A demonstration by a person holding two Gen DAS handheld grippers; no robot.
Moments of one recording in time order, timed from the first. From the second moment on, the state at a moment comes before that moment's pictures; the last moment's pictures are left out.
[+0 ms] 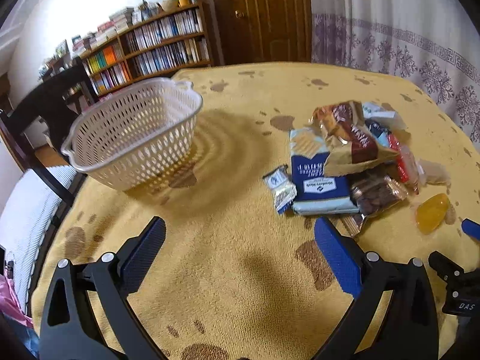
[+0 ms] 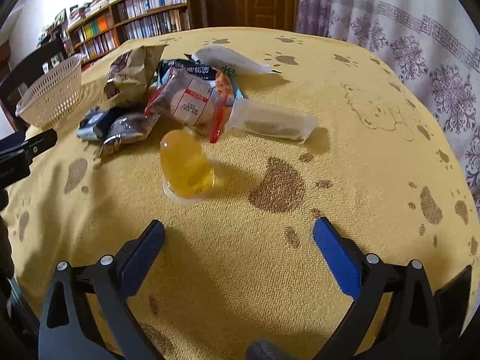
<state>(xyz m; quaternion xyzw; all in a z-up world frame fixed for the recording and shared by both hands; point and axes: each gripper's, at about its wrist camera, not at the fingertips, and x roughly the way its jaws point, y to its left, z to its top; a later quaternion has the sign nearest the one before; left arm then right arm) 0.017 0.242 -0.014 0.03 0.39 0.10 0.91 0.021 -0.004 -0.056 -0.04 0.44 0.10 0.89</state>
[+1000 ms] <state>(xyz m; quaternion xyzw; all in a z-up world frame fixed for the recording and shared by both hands) 0.089 0.256 -0.038 0.00 0.43 0.08 0.90 0.024 -0.005 -0.054 -0.04 0.45 0.10 0.89</state>
